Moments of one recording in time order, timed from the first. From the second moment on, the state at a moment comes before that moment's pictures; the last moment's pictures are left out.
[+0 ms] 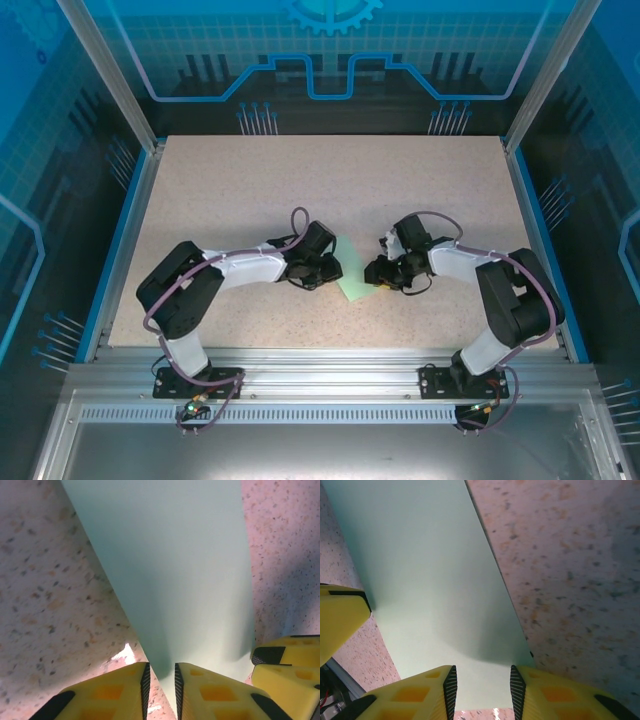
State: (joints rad) left arm -0.73 1.77 0.99 -0.24 0.17 -1.03; right arm 0.35 1.60 0.74 -0.37 -0.54 0.49
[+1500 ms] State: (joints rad) left arm -0.72 1.83 0.95 -0.07 0.24 -1.11; right arm 0.21 1.46 0.67 -0.38 -0.61 0.47
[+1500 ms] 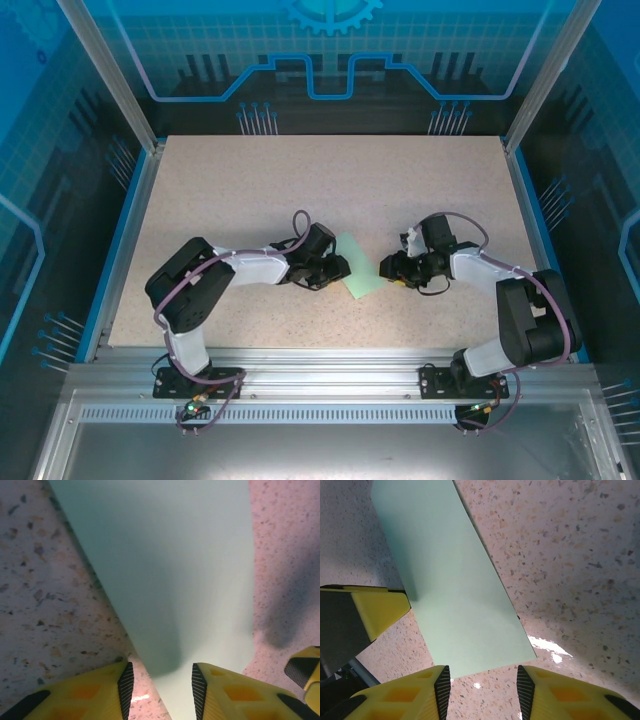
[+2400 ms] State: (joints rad) left arm -0.72 1.86 0.96 -0.03 0.25 -1.11; right arm 0.21 1.46 0.66 -0.38 -0.62 0.47
